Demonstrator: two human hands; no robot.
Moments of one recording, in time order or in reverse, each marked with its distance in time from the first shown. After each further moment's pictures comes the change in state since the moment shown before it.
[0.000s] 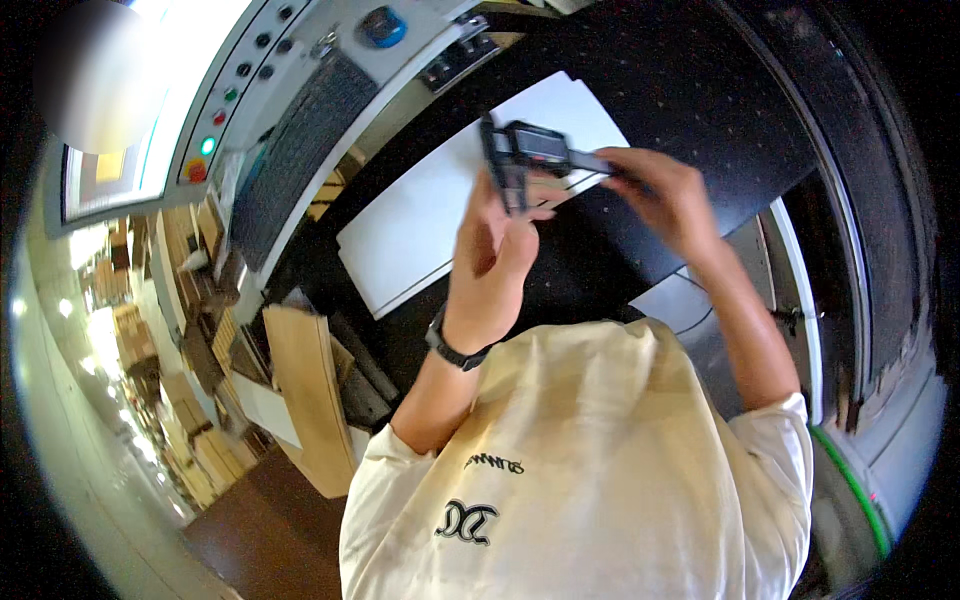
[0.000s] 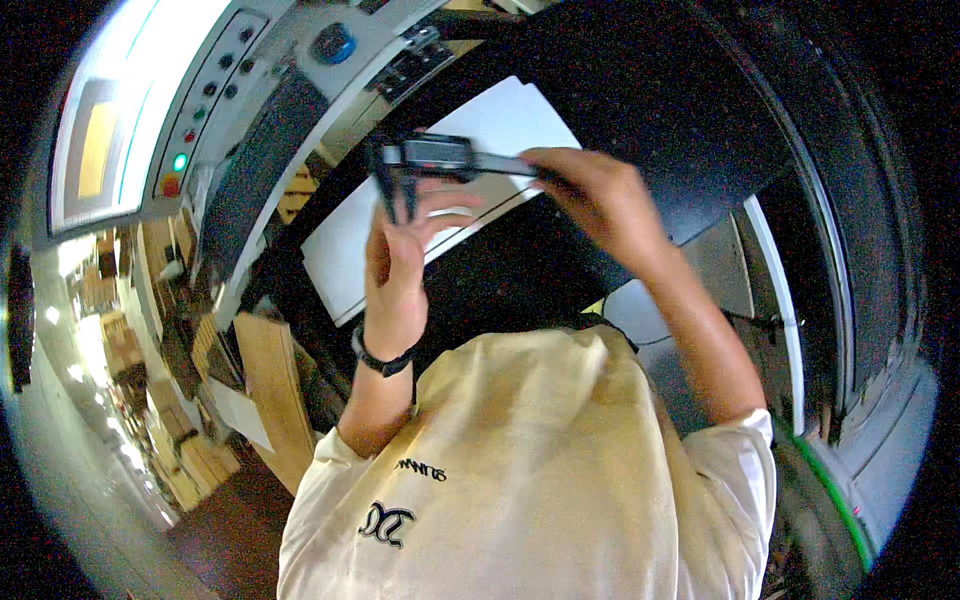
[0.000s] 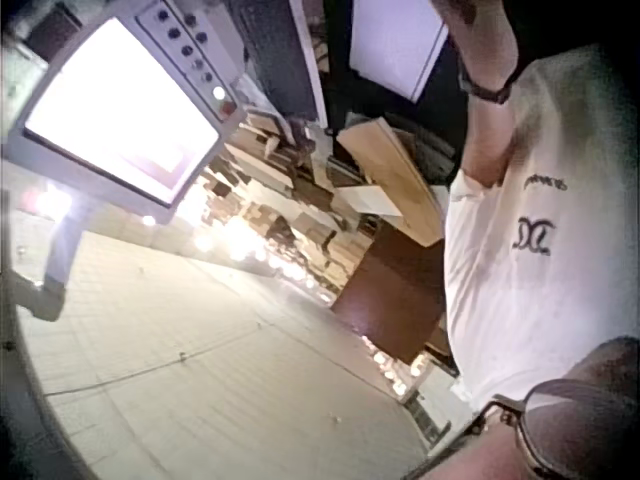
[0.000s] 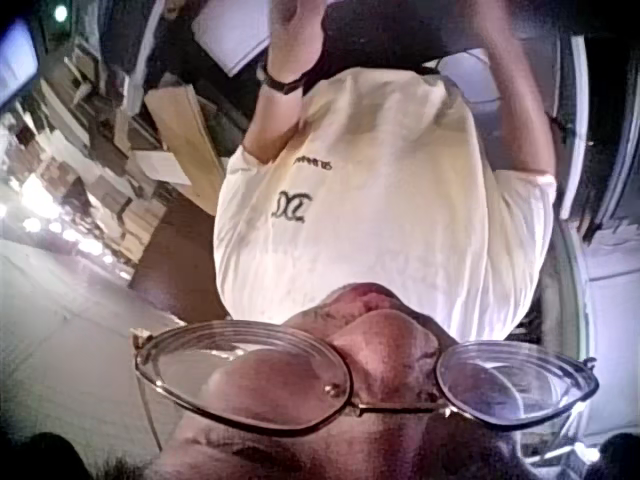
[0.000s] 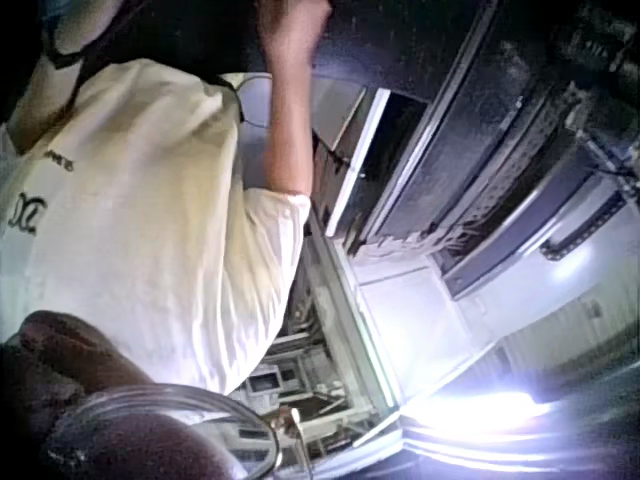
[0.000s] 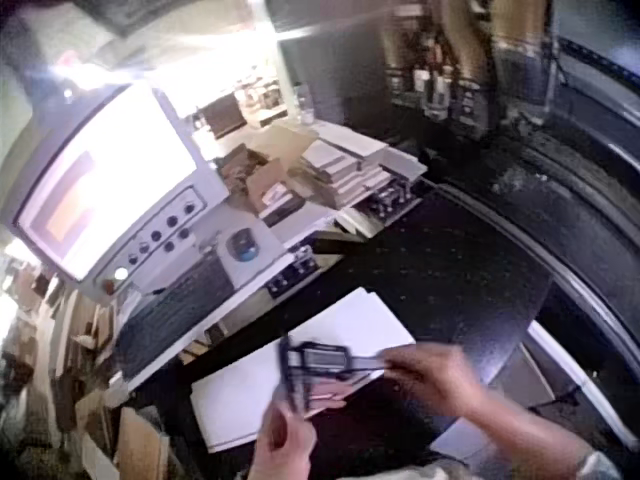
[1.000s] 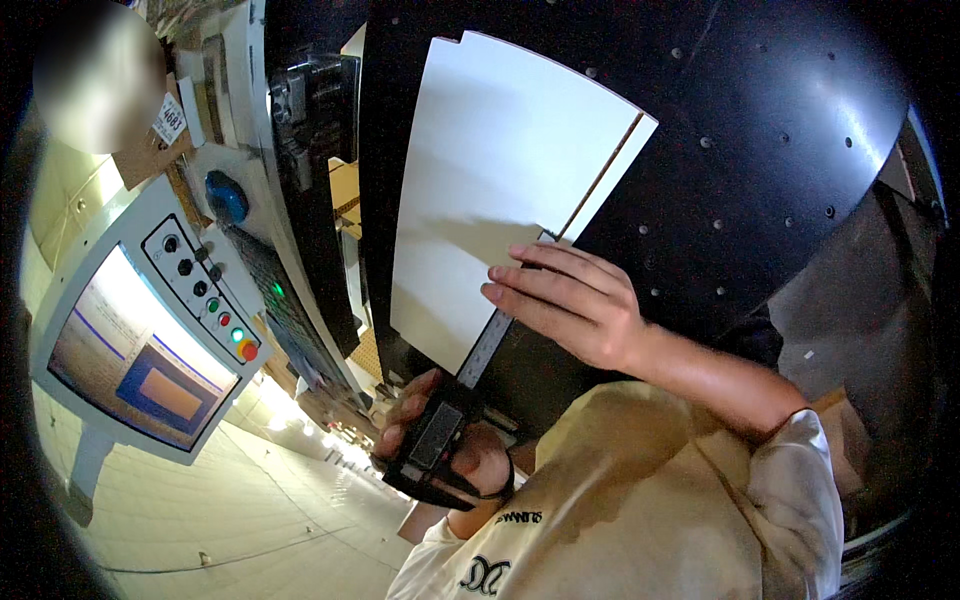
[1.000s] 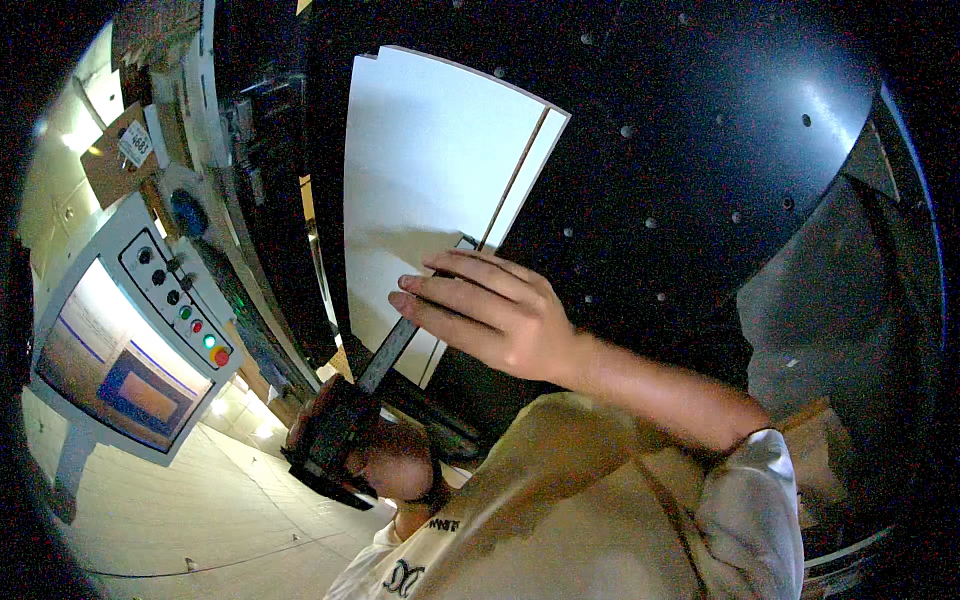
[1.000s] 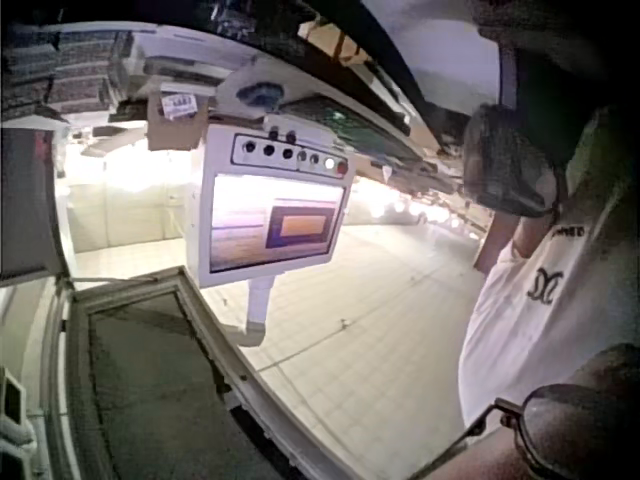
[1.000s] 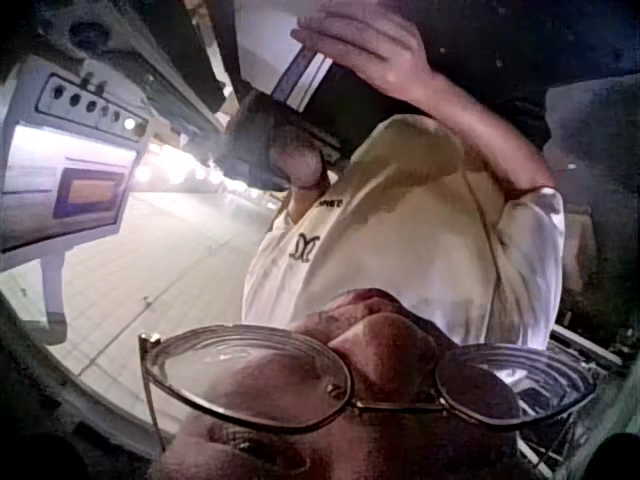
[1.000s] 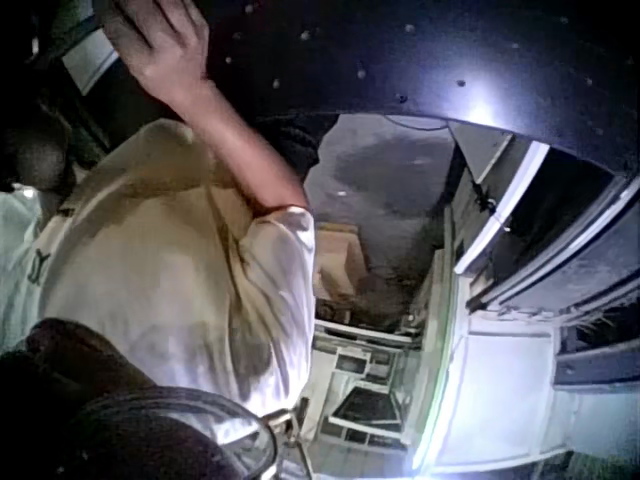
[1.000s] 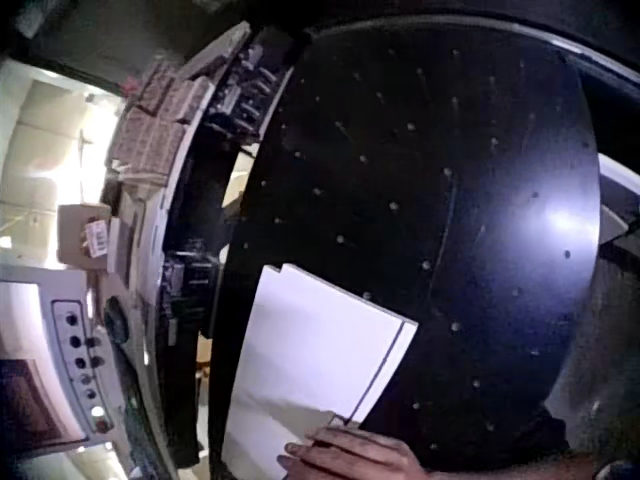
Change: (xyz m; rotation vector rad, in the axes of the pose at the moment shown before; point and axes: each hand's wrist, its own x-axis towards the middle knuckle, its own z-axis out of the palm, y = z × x) left_hand -0.040 -0.047 -0.046 0.759 0.162 0.125; right_hand -0.040 0.033 0.185 0.195 0.539 0.107
